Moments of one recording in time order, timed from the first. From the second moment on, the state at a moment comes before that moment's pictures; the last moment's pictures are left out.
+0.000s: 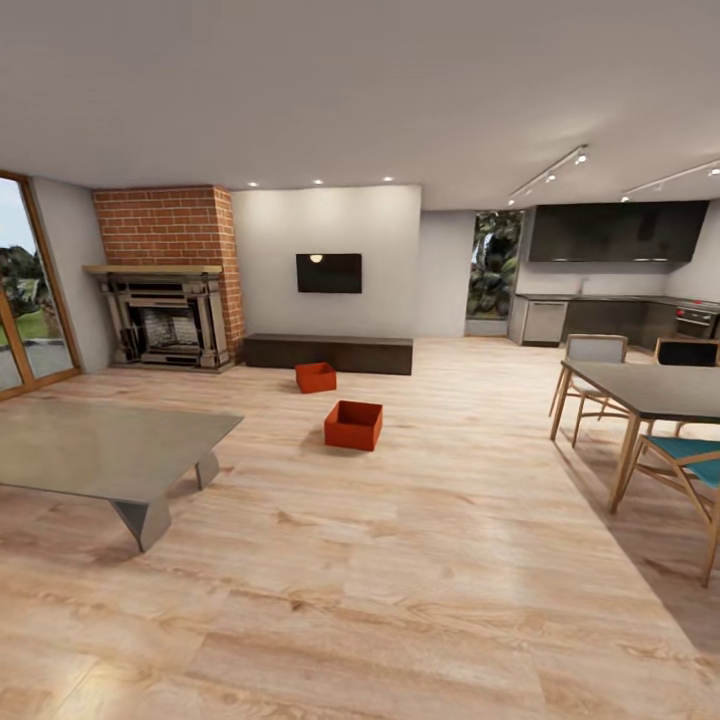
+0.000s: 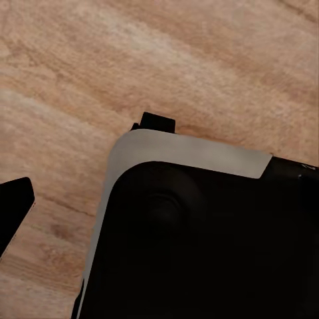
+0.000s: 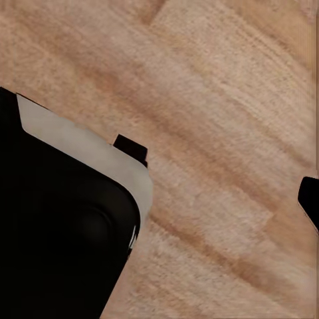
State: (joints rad) left arm 0.00 0.02 0.11 -0.19 0.15 0.04 0.01; right arm -0.08 -0.04 0.41 0.03 0.09 -0.20 -0.04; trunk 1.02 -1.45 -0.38
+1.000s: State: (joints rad) left arm 0.00 0.02 0.11 -0.19 0.15 0.04 0.01; right arm -0.08 -0.03 0.41 0.03 0.08 -0.20 -0.04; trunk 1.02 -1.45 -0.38
